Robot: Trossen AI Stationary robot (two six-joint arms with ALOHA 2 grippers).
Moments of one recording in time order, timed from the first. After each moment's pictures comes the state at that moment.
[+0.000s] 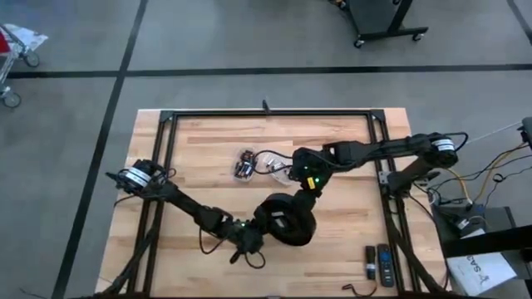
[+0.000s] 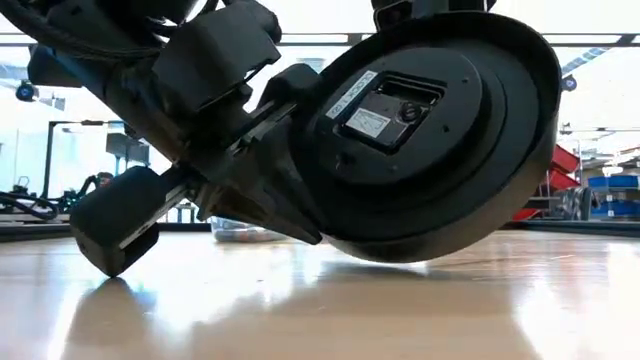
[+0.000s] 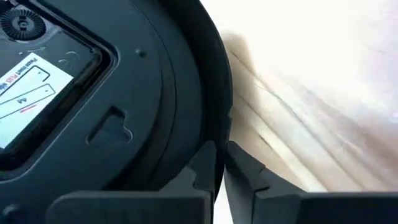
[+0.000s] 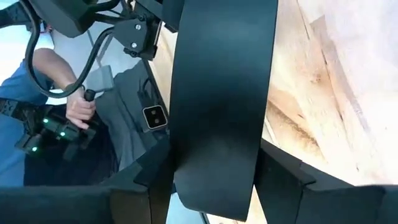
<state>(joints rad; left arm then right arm) -0.48 1.93 0.96 0.21 -0.43 0.56 0.00 1.52 1.23 -0.66 -0.61 0.74</state>
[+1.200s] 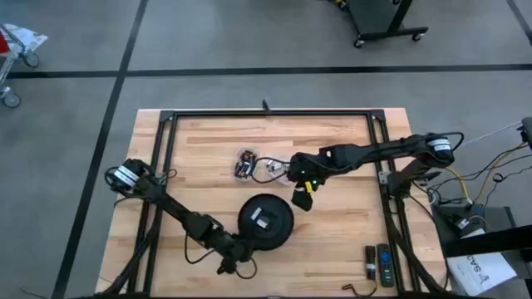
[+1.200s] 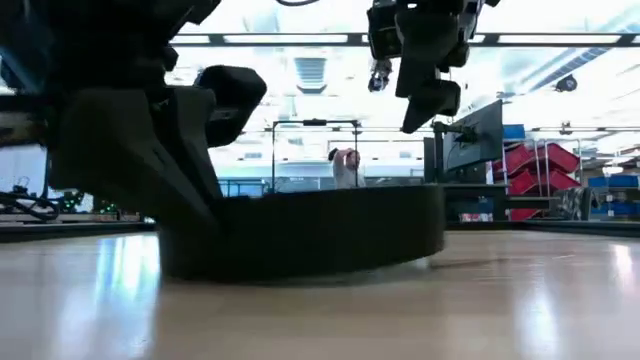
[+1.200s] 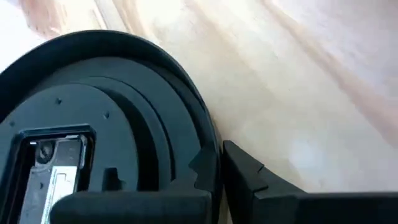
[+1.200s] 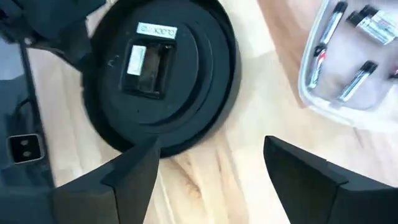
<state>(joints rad) -0.59 1.80 0.95 0.06 -0.29 0.11 0.02 1.55 1.22 -0.70 -0.16 0.43</state>
